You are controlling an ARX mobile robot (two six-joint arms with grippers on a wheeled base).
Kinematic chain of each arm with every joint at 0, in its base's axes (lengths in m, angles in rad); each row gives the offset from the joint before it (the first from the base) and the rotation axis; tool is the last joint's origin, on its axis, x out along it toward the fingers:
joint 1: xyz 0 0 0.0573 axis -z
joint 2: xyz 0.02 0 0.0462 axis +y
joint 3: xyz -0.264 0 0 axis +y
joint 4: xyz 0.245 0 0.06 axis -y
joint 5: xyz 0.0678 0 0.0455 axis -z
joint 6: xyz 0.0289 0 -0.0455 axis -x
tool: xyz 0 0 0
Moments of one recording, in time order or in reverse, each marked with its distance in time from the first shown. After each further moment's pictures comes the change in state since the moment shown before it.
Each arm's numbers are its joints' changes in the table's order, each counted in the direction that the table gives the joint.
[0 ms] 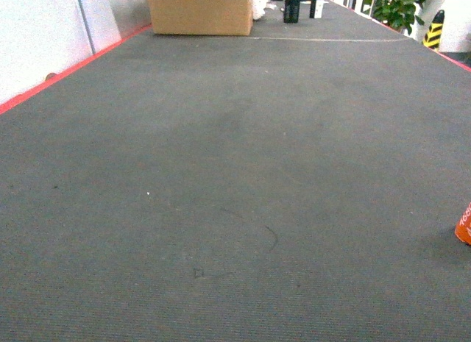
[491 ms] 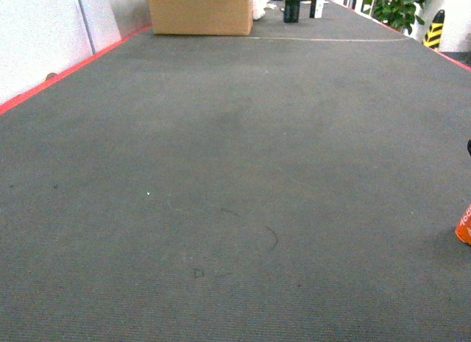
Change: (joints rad) left arm 0.000 0.000 0.000 0.000 0.000 0.000; right arm -0.038 0.166 -0.118 0.024 0.057 0.030
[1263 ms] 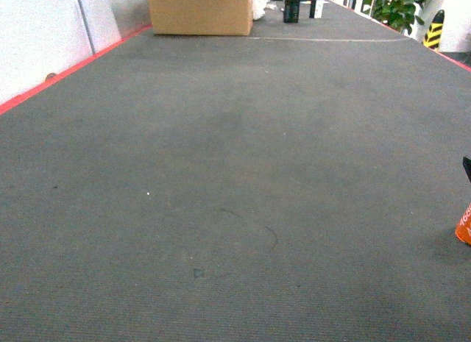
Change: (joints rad) left arm 0.000 0.000 0.000 0.000 0.000 0.000; right arm 0.033 0.138 -0.056 0.038 0.012 0.034
